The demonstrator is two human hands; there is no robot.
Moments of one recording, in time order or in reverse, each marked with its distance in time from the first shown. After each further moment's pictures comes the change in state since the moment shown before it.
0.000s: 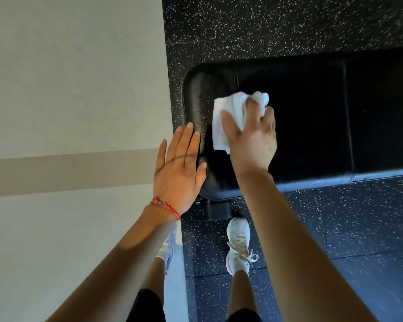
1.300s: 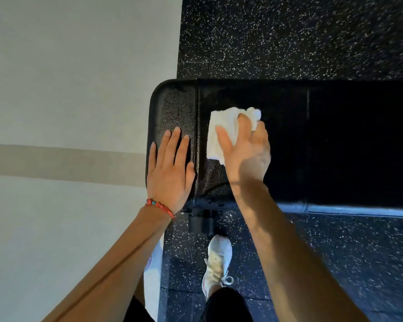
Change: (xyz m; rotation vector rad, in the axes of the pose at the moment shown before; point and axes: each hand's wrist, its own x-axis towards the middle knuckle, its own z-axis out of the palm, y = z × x) left_hand 0.025 0.086 0.022 0.142 0.062 -0.213; right_hand 0.030 0.085 -0.017 0.103 -0.089 -0.110
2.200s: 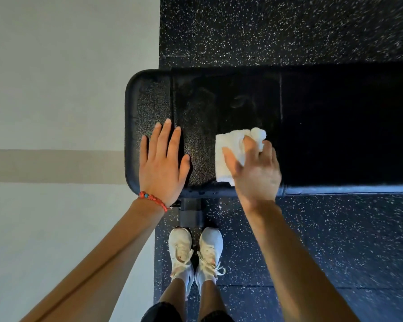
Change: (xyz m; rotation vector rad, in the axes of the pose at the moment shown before) left_hand 0.000 0.025 0.001 0.033 -0.040 0.017; right_hand -0.043 0.056 -0.043 -0.114 -0.021 -0.049
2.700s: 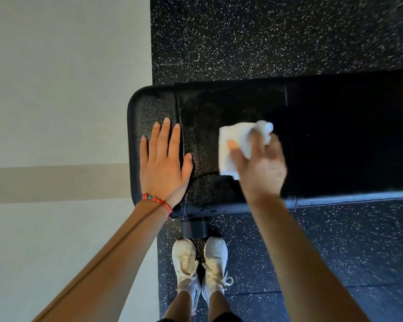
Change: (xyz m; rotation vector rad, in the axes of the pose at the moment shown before) left_hand 0.034 -0.019 0.003 -0.026 0.025 -0.002; right_hand 0.035 -0.017 0.014 -0.017 0.005 0.099
